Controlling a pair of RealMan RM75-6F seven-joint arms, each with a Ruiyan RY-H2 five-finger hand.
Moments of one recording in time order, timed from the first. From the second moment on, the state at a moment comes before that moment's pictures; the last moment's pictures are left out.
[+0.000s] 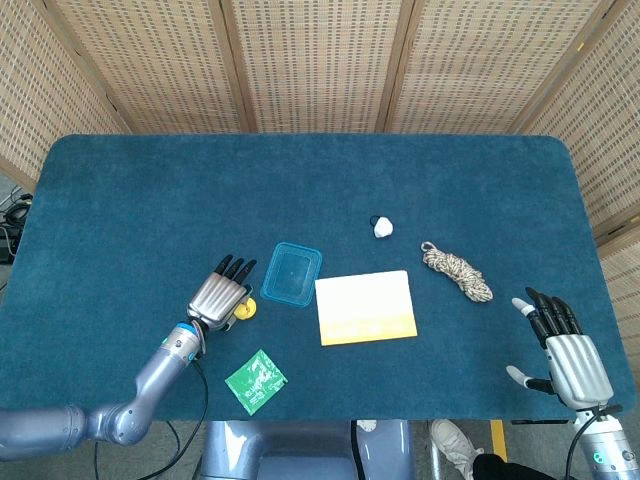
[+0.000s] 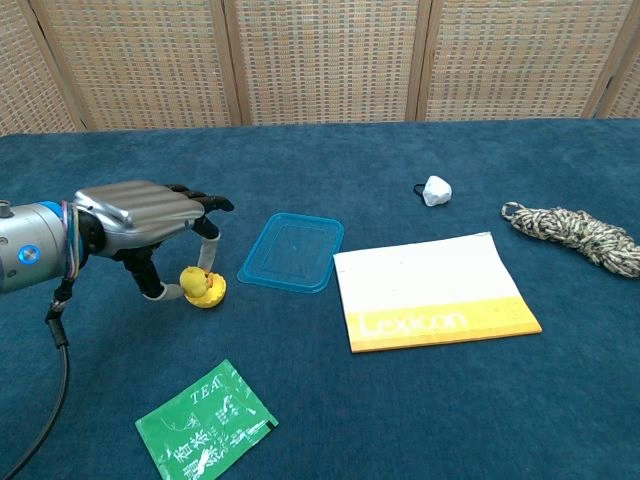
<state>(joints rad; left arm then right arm) -0.77 -1.54 -0.13 -1.64 0.87 0.93 0.88 0.10 -1.12 0.01 -1.64 -1.60 1.47 0.07</state>
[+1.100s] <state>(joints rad) -0.84 -1.51 -0.07 -1.67 0.78 1.01 0.85 0.10 -1.12 0.01 -1.64 -1.60 1.46 0.08</state>
